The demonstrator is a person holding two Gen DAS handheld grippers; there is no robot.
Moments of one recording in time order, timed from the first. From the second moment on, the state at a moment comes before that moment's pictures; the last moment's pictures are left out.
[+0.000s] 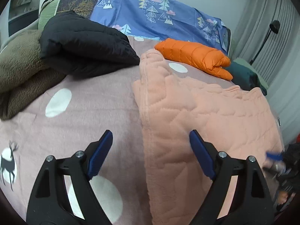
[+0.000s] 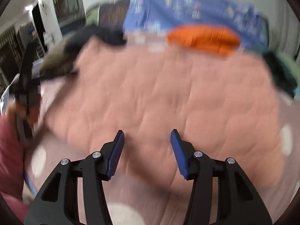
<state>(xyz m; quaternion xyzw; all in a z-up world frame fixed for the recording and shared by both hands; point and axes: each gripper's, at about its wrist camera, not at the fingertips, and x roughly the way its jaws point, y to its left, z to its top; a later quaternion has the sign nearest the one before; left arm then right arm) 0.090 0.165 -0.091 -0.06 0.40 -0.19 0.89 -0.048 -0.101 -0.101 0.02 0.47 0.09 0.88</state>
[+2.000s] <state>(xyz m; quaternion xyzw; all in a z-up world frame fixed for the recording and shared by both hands) 0.189 0.164 -0.121 -0.18 0.46 -0.31 0.81 -0.034 0.099 -0.087 -0.27 0.29 0.23 0.89</state>
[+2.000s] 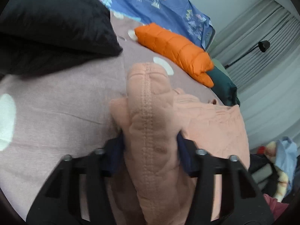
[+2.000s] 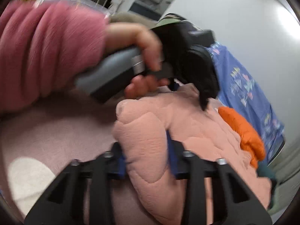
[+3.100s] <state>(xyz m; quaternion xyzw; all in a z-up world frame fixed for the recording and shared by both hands) 0.124 -0.083 0.070 0.03 0.34 -0.38 0.86 -0.094 -0.161 0.021 0.11 0.20 0.15 0.96</state>
